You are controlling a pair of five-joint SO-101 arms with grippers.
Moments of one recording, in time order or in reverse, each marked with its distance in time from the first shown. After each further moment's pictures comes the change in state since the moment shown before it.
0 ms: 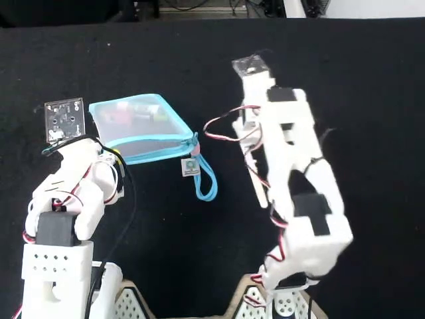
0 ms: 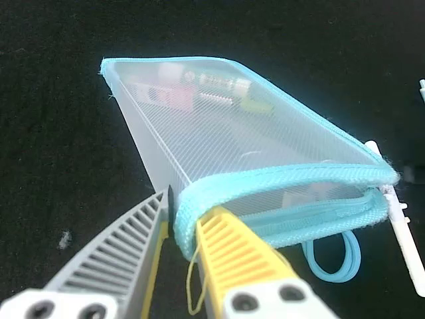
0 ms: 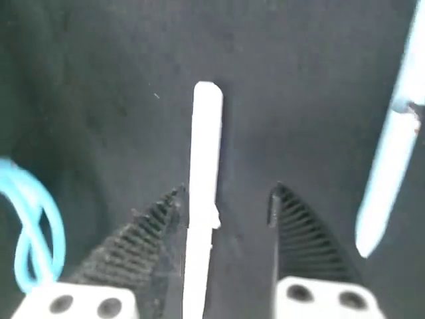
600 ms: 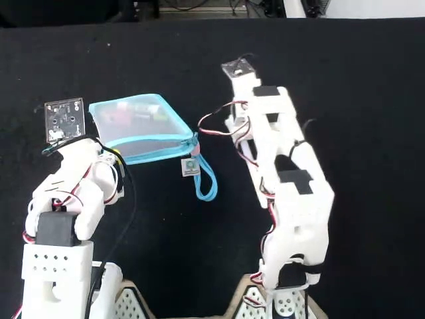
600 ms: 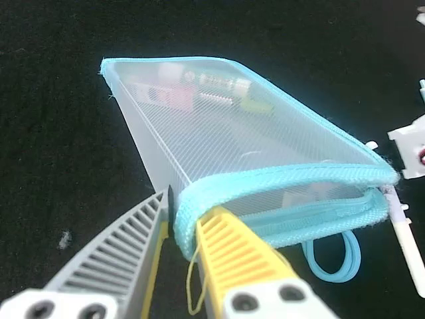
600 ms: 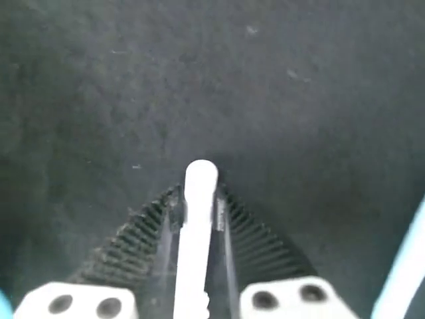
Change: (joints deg) left arm 0.0 0.0 0.0 0.0 0.0; right arm 1.9 16.4 -12.2 -1.8 0.4
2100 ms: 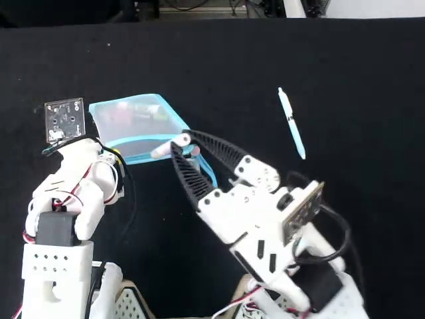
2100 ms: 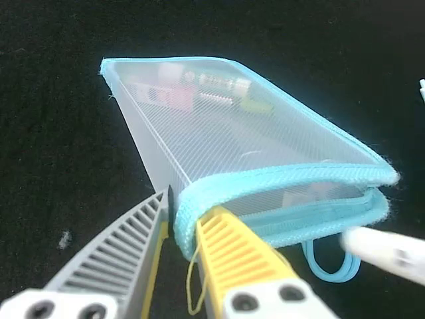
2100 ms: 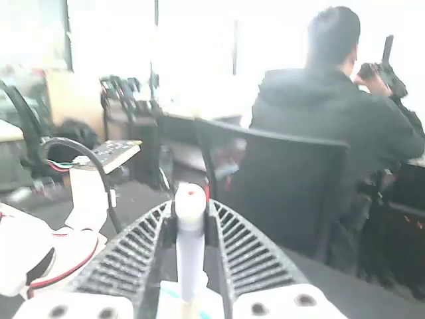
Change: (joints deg) left arm 0.0 0.0 0.0 0.0 0.0; right arm -36.8 -118.1 65.5 -36.3 -12.9
